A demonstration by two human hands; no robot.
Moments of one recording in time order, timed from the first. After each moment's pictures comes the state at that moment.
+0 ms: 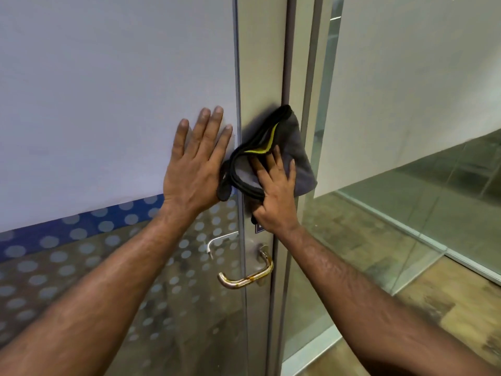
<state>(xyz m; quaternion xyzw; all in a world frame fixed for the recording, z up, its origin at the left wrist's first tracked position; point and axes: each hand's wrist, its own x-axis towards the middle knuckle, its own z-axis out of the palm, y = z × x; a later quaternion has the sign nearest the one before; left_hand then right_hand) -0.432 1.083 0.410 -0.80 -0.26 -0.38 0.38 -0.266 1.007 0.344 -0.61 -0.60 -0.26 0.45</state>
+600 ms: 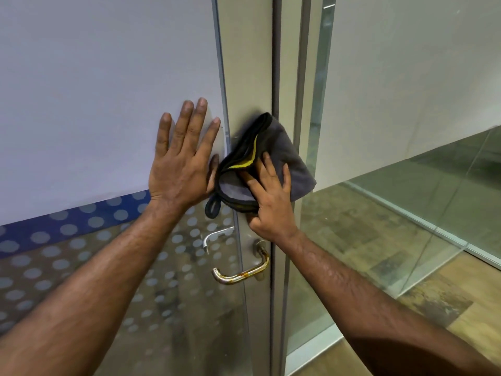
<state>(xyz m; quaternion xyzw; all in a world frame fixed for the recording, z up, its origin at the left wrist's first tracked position) -0.425 1.089 0.405 -0.77 -0.27 -0.41 0.41 -0.255 0.997 0.322 -0.59 -0.64 -0.26 0.41</state>
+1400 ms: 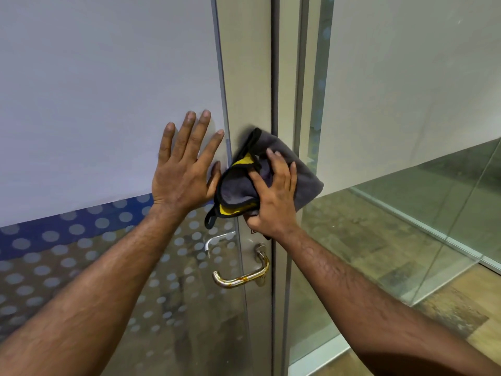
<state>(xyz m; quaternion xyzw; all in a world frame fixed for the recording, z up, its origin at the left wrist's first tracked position) -0.425 1.092 0.402 -0.75 -0.26 -0.42 0.43 -0.245 1.005 0.329 -0.60 -0.61 -0.30 0.42</state>
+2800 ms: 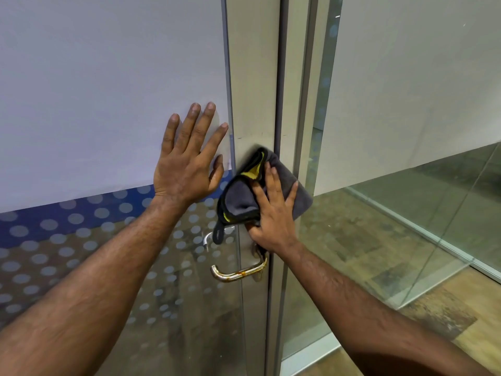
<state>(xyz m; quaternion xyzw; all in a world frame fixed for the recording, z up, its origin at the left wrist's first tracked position) -0.424 1.092 0.402 -0.75 -0.28 -0.41 0.43 -0.244 1.007 0.282 -0.65 -0.62 -0.27 0.36</state>
